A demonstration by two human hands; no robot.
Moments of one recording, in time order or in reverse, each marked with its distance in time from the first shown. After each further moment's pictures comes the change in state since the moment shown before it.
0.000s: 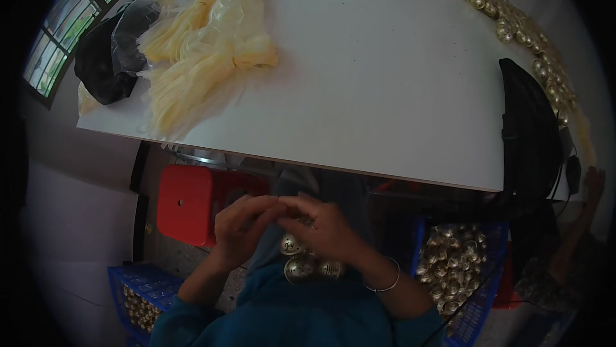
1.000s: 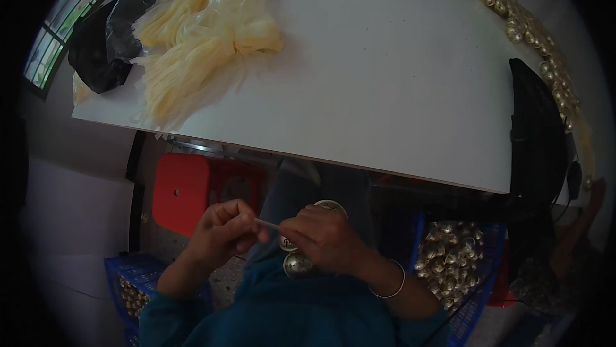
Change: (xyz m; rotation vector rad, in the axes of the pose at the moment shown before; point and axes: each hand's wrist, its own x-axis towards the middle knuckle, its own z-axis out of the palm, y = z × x) left_hand -0.014 -0.011 -0.043 -1.183 -0.316 -0.833; right_hand -0.003 0.004 0.000 -0.259 -0.150 -0.290
